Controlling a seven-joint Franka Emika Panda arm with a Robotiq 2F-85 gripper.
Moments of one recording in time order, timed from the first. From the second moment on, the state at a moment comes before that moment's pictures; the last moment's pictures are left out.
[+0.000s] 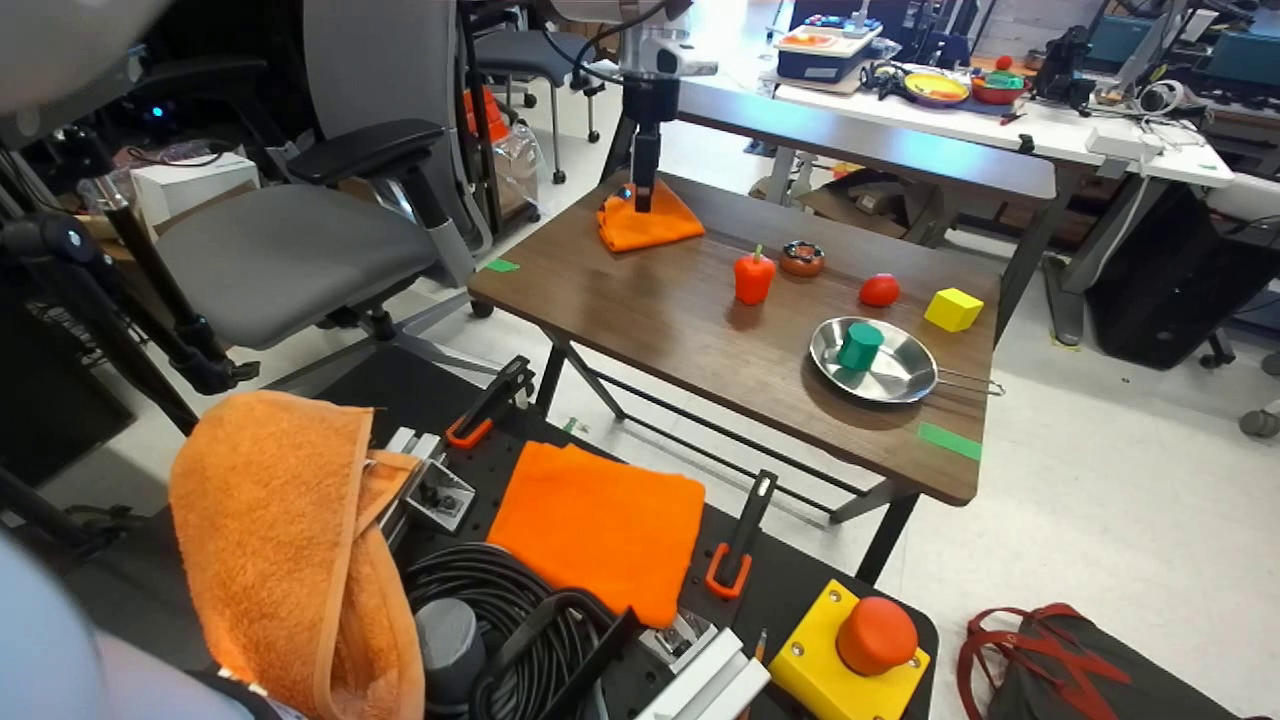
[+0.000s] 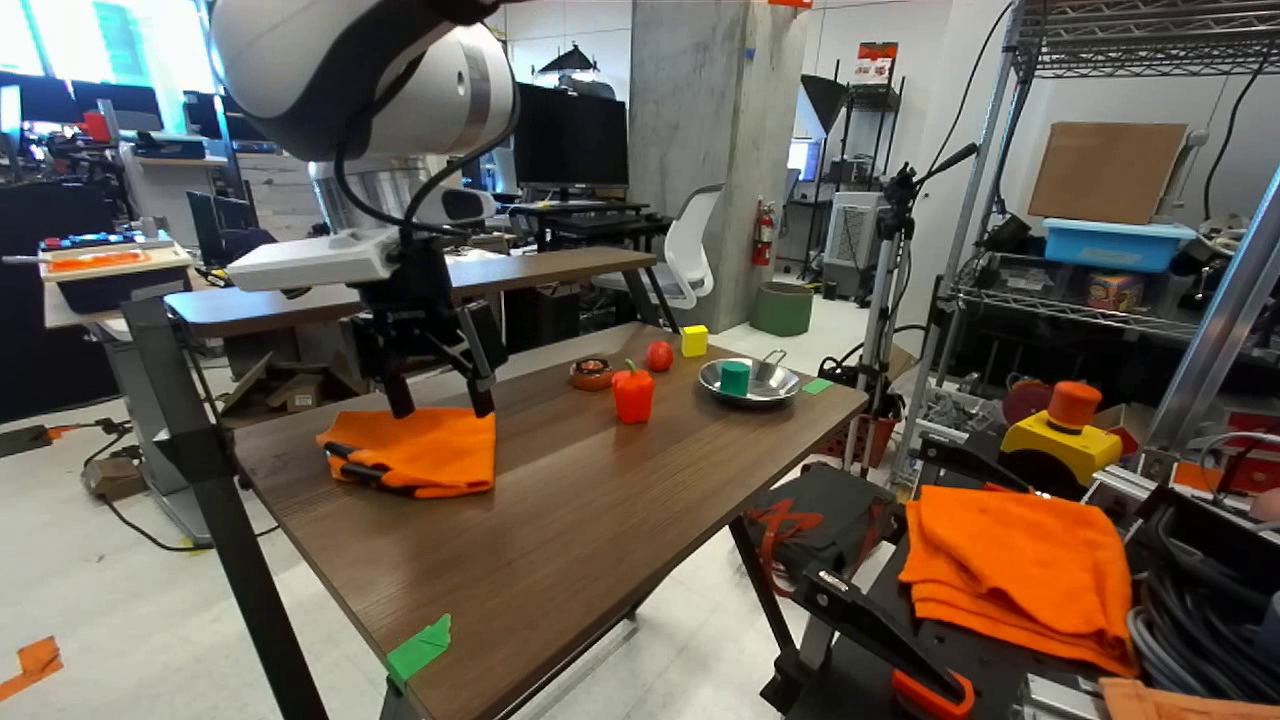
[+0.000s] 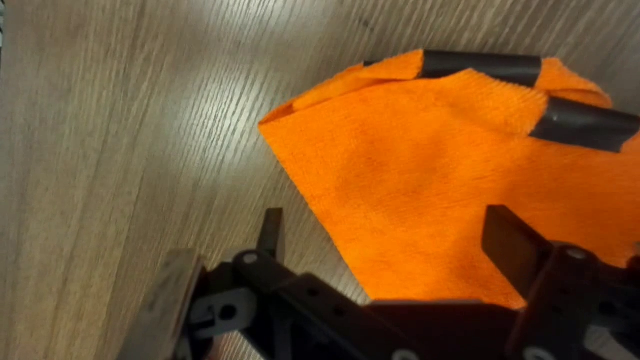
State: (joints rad) arm 0.30 1.18 0.00 -0.87 -0.06 1.85 1.43
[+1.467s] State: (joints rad) arm 0.30 1.38 0.01 -0.62 0.06 1.43 1.67
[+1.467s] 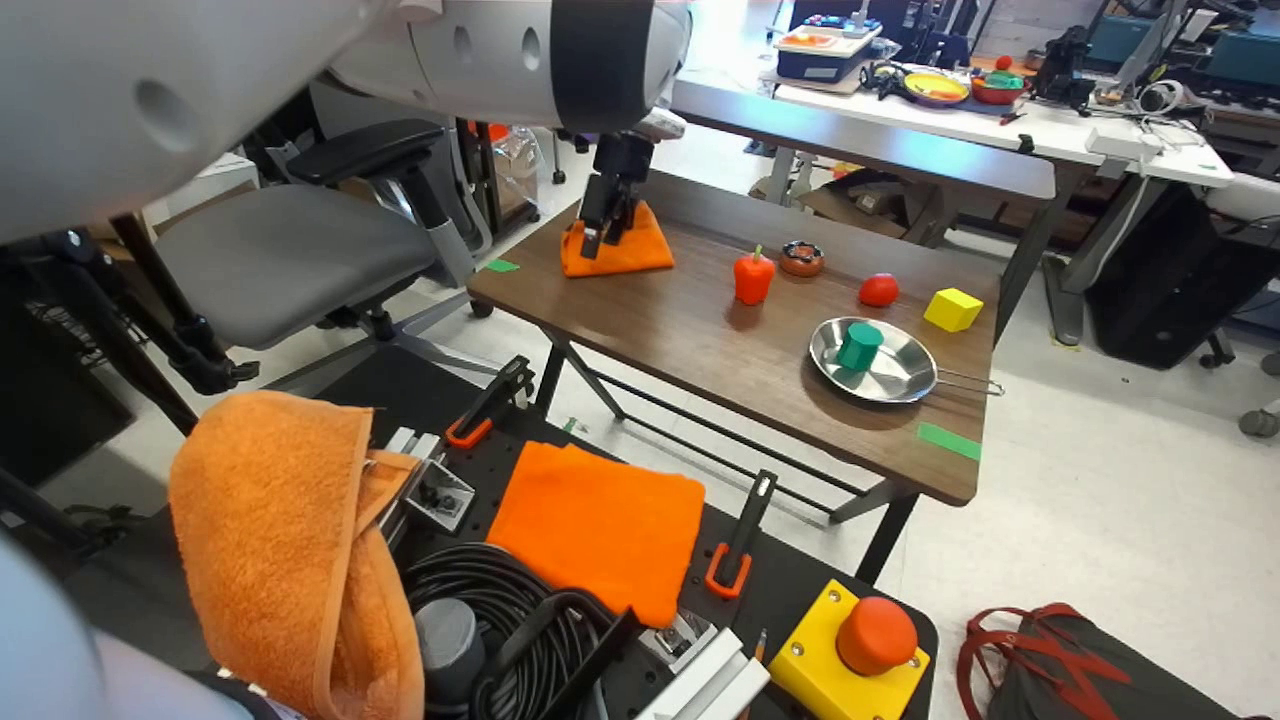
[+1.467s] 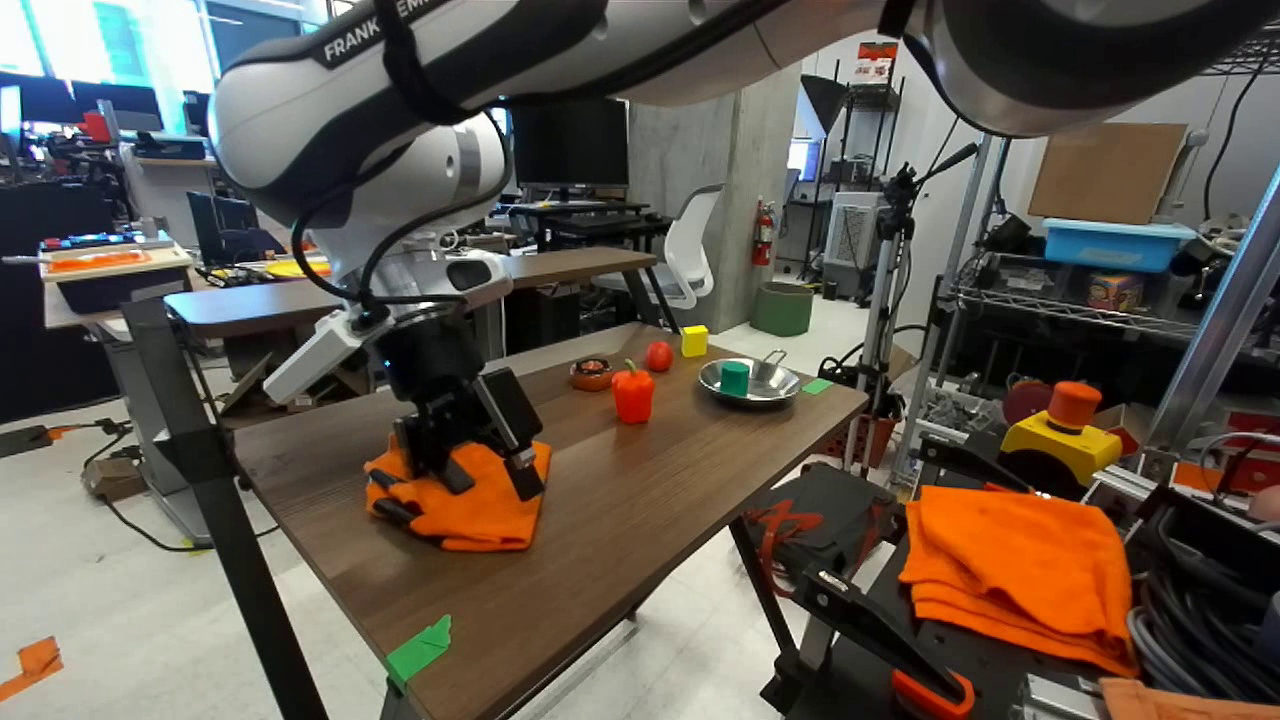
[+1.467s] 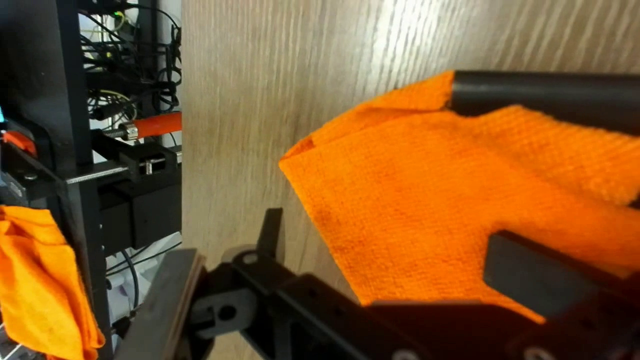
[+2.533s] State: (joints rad) arm 0.30 1.38 0.11 -0.66 0.18 1.10 1.72
